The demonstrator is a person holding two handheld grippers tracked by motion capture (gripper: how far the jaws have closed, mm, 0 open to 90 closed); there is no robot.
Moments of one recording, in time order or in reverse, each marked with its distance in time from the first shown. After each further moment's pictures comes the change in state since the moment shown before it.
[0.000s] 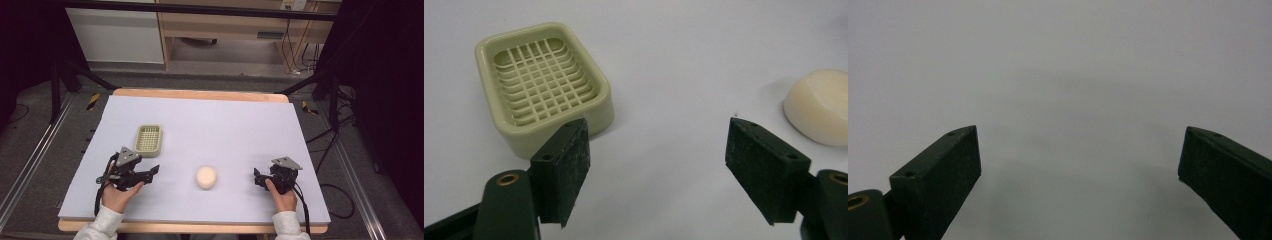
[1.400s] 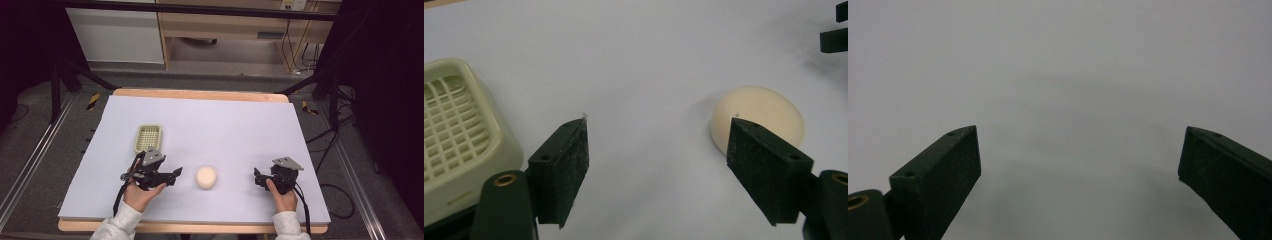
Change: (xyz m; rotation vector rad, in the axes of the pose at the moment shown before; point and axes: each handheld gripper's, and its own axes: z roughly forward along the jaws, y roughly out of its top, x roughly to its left) left arm -0.051 0.023 0.024 0.019 -0.106 0.084; right arm -0.001 0.000 -0.001 -0.012 0.008 0.009
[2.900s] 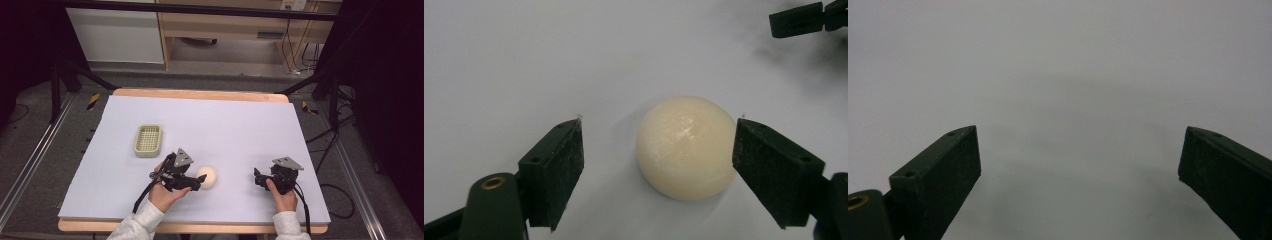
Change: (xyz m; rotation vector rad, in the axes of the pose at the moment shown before) left arm -0.048 0.017 0.043 0.072 -0.097 0.078; right arm 0.000 0.000 0.000 0.002 0.005 0.003
